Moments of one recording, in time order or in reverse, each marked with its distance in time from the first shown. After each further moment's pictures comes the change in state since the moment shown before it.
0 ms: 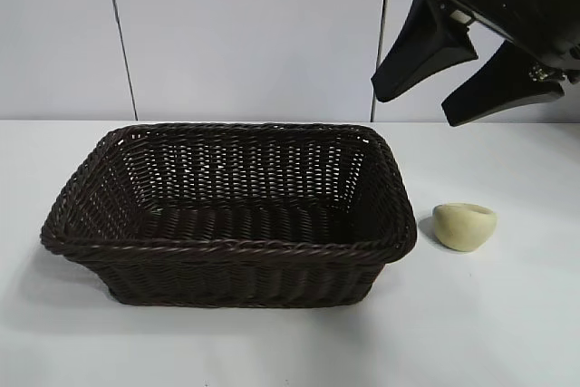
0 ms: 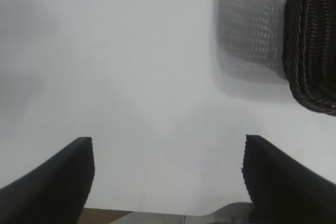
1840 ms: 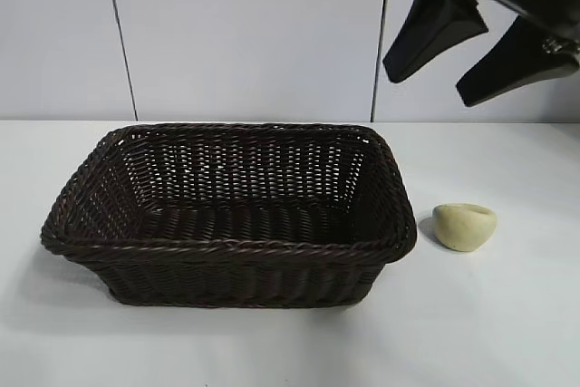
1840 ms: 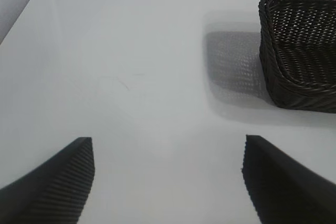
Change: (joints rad) left arm 0.000 -0.696 0.298 0.000 -0.053 -0.001; right arm -0.007 0.122 -0.295 -0.506 0.277 0.376
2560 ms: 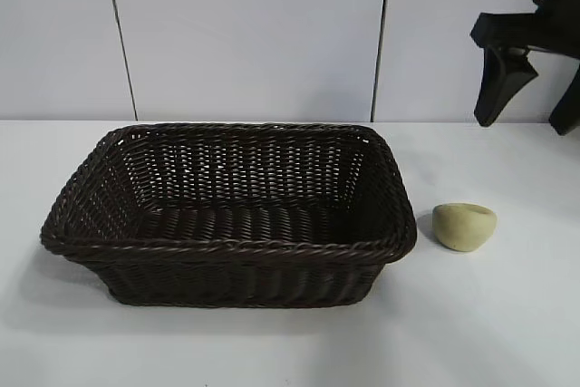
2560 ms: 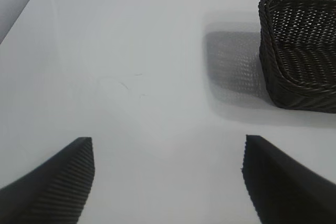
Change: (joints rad) left arm 0.000 0.000 0.000 0.000 0.000 0.000; right arm -0.179 0.283 -0.029 0.083 -0.140 -0.010
